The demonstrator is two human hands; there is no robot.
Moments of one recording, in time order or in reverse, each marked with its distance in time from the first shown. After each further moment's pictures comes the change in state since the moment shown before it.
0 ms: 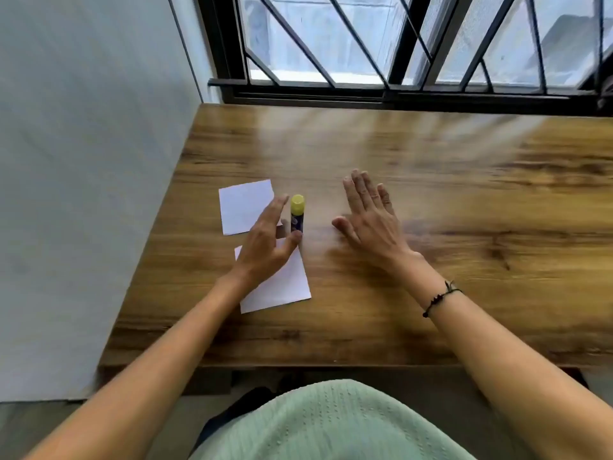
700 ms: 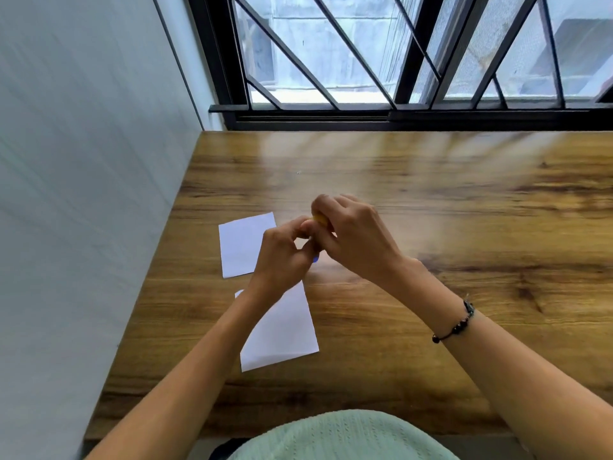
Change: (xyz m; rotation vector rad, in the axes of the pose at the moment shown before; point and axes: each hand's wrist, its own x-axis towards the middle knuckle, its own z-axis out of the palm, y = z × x) left_hand 0.046 0.035 -0.008 -0.190 0.081 0.079; right_hand 0.040 -0.048 -0.051 0.326 0.335 -0.261
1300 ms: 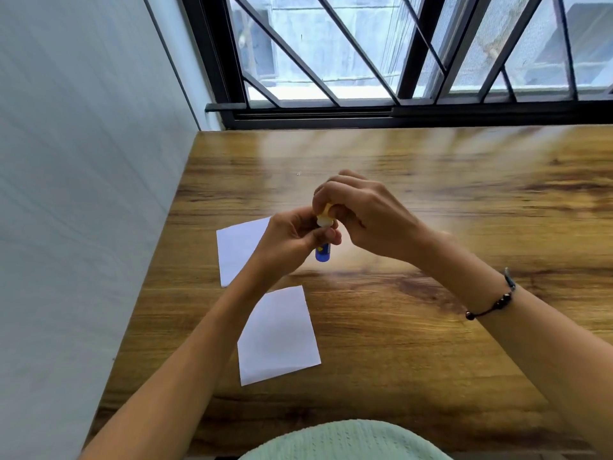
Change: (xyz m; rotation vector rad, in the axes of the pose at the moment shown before) left_hand 0.030 0.000 -0.006 -0.389 -0.250 -0.109; right_hand 0.027 0.024 -0.025 0.129 -0.141 -0.255
